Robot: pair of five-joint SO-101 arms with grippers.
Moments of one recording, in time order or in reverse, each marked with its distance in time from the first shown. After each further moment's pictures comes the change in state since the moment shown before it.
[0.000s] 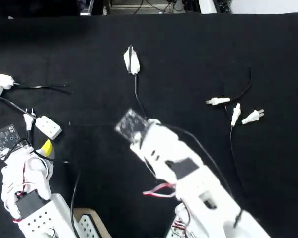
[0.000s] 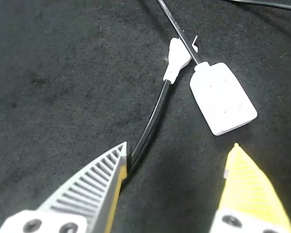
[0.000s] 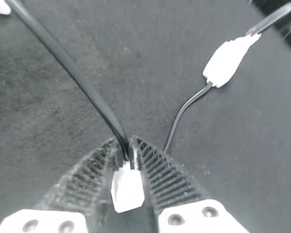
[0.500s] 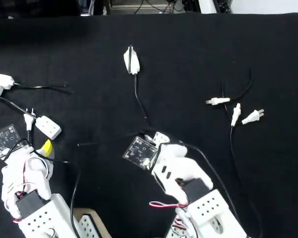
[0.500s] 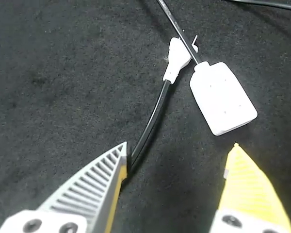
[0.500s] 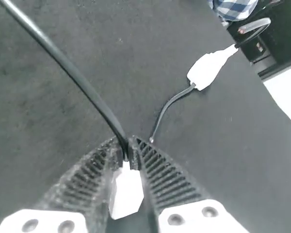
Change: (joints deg) left arm 0.0 0.0 0.0 0.0 0.0; right arm 1.9 -27.3 15.5 6.8 9.1
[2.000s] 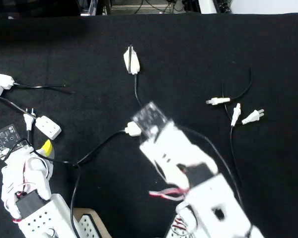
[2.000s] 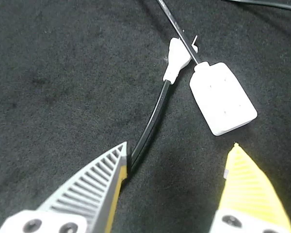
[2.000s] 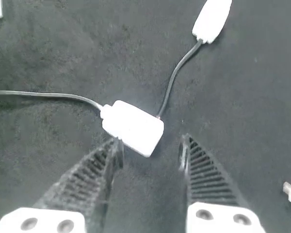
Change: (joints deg) left arm 0.0 0.0 0.0 0.0 0.0; right arm 1.5 22.8 -27.7 20.1 -21.6
